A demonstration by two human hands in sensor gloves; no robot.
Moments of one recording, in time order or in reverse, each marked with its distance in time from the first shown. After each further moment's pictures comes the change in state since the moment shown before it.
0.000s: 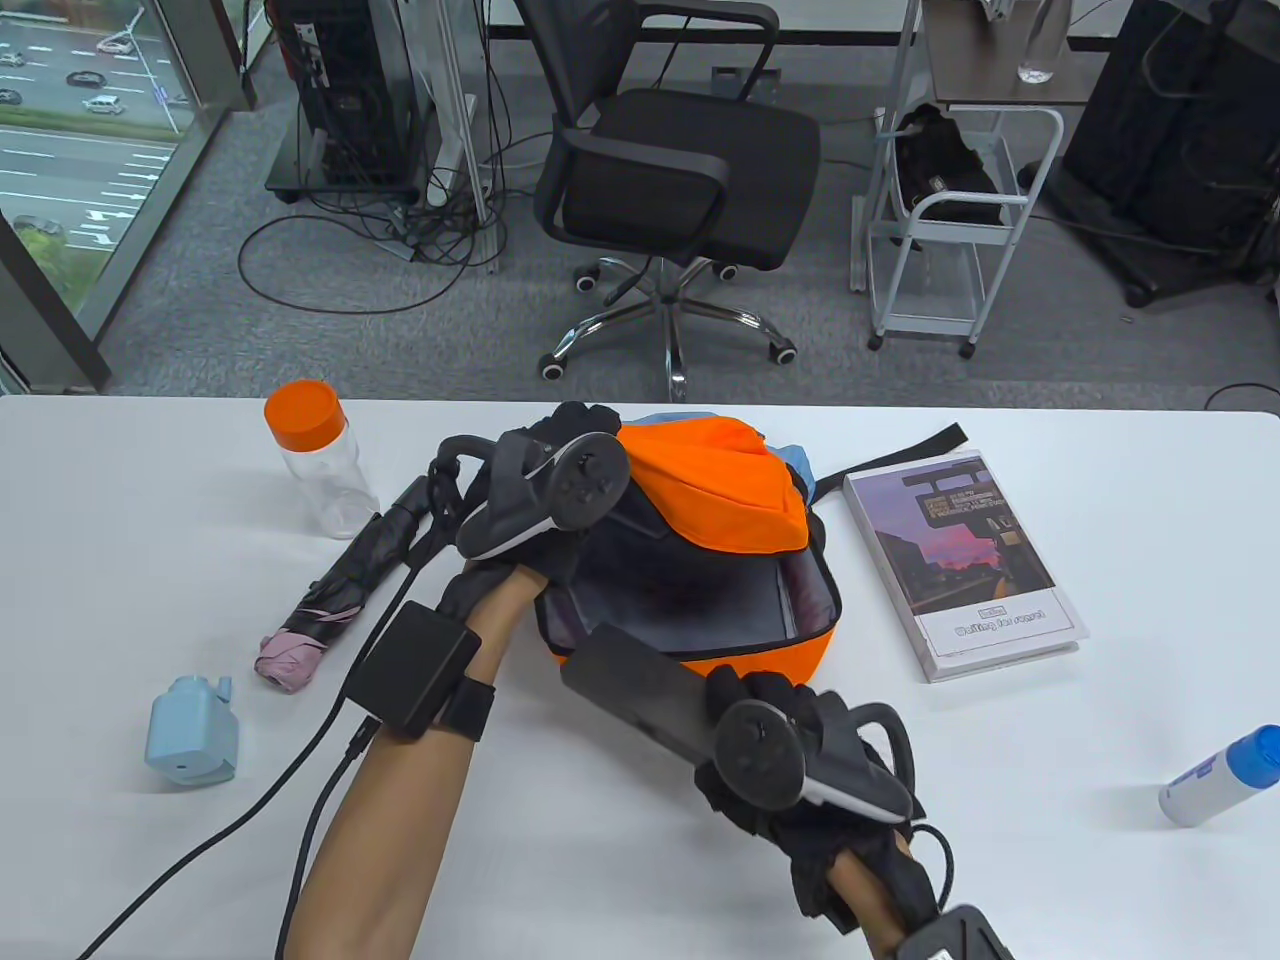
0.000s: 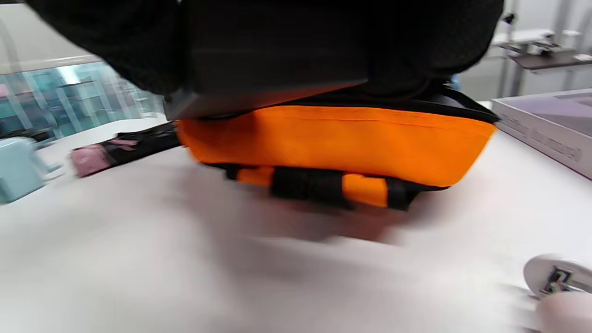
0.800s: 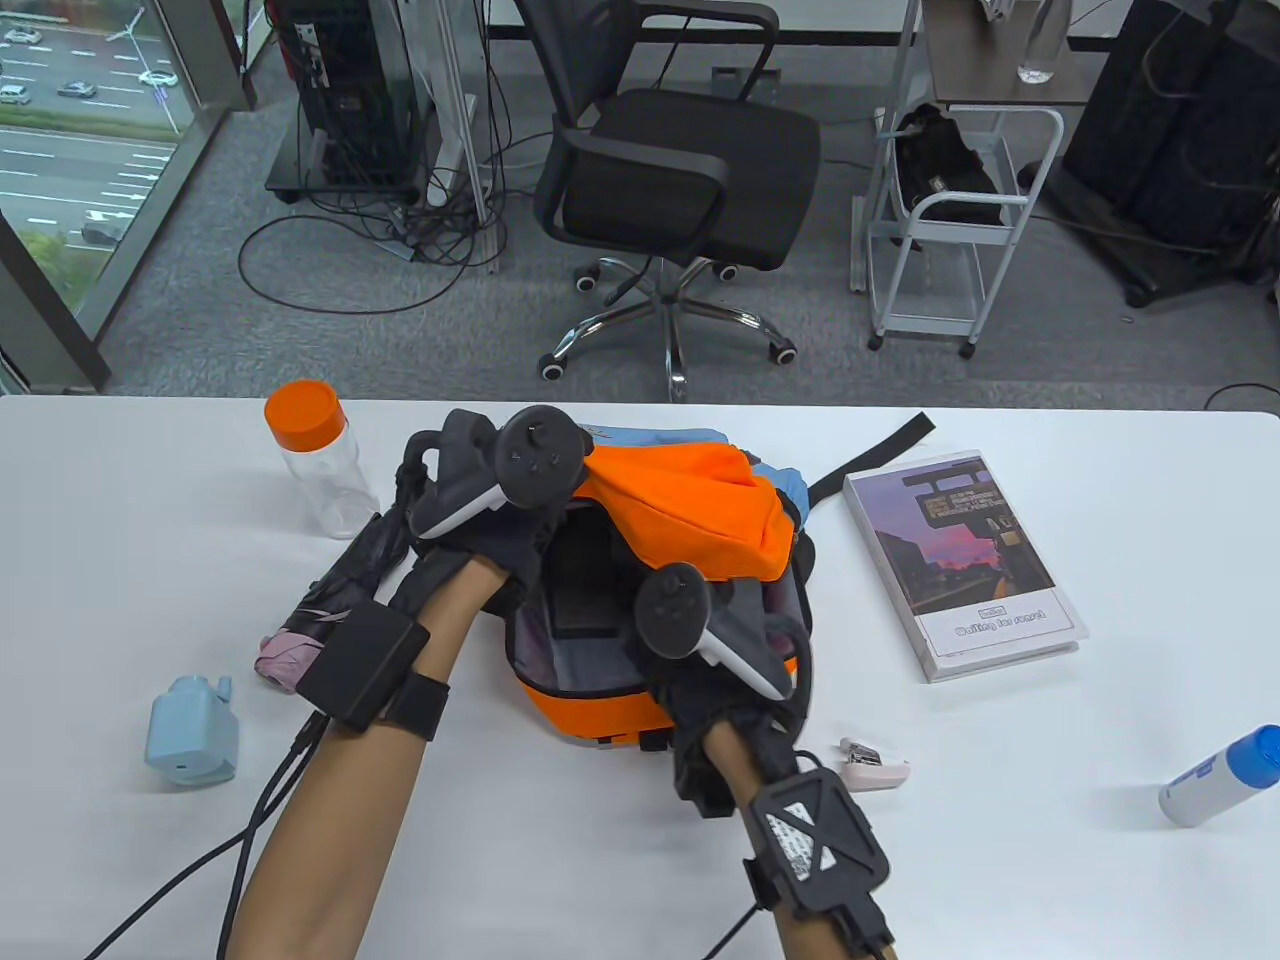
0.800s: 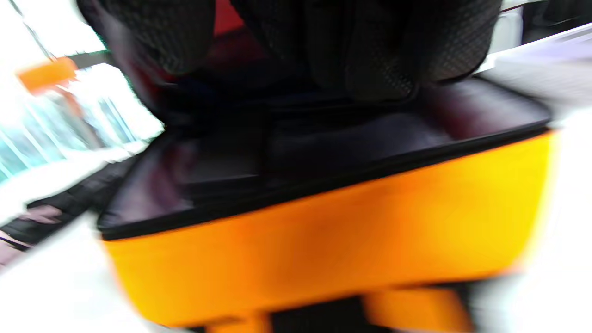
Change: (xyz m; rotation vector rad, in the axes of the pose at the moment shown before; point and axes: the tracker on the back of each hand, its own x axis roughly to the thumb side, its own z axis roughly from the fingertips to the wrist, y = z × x) left_hand -0.027 -0.004 0.010 -0.194 0.059 0.118; right_hand 0.008 -0.004 -0.070 0.039 0.244 -0.121
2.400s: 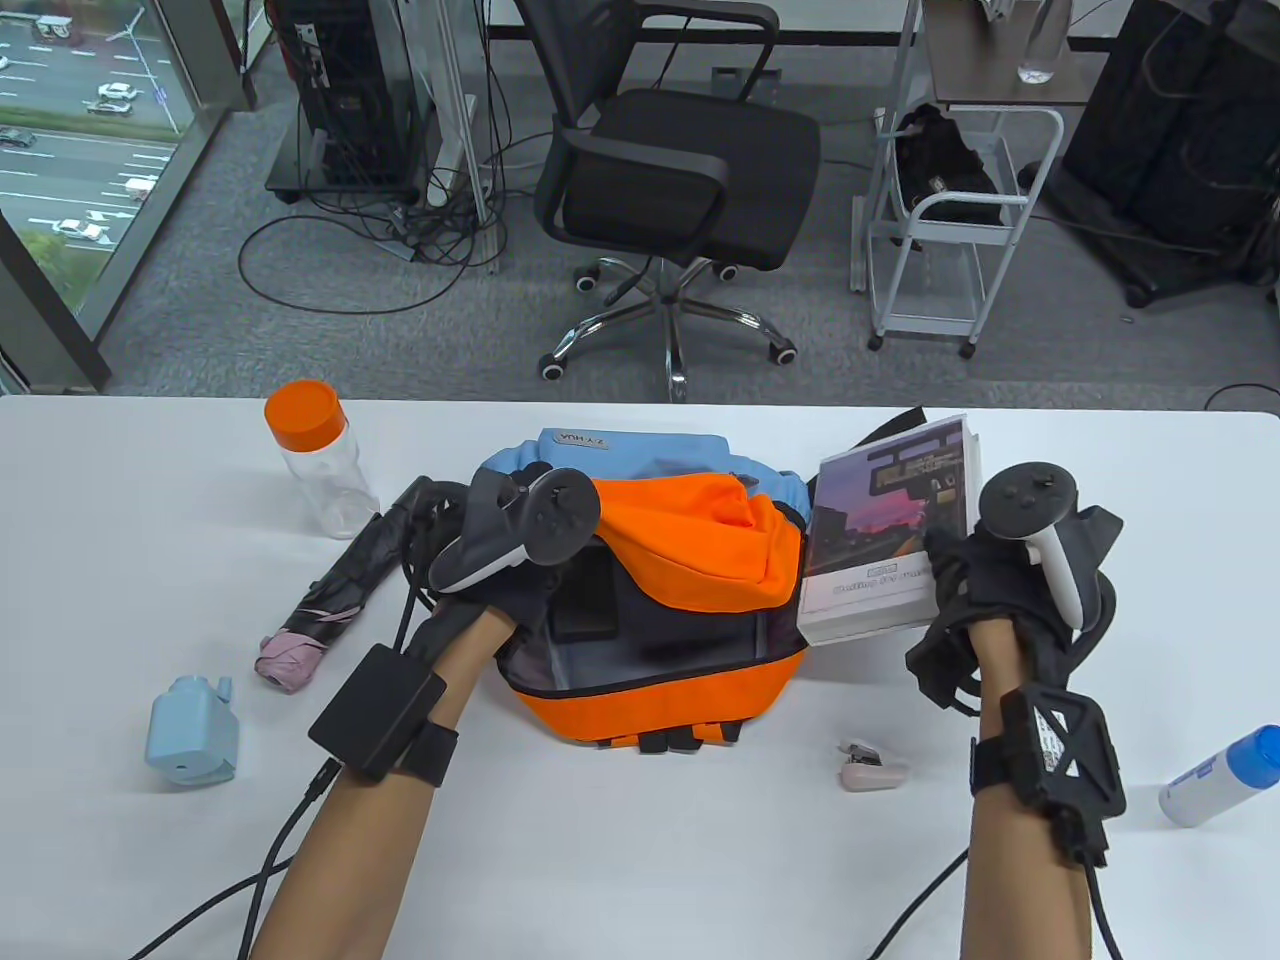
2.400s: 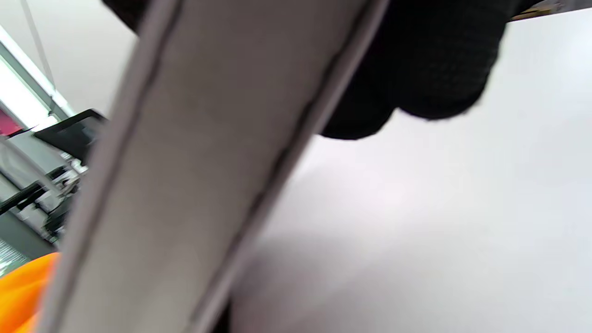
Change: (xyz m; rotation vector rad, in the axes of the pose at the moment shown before) left_hand 0.011 -0.027 0.020 -0.024 -0.005 -0.087; right_hand -0.181 -0.103 0.002 -0.210 0.429 -0.321
